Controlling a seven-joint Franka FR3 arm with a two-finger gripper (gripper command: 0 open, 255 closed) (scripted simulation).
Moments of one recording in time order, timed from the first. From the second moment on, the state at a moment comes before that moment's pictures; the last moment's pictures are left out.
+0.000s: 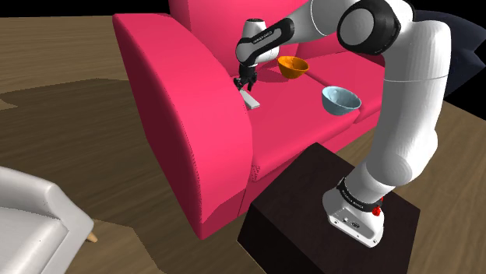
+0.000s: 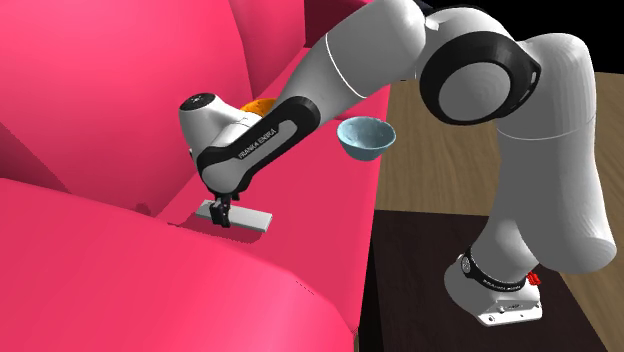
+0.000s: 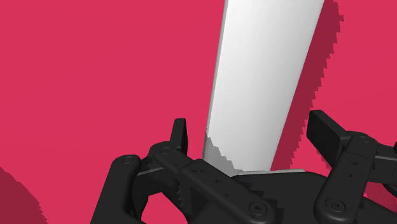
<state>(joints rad) -0.14 0.52 -0.03 -1.77 -0.01 2.30 -0.16</state>
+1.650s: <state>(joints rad) -0.14 0.48 -0.03 -1.76 -0.01 2.26 -0.16</state>
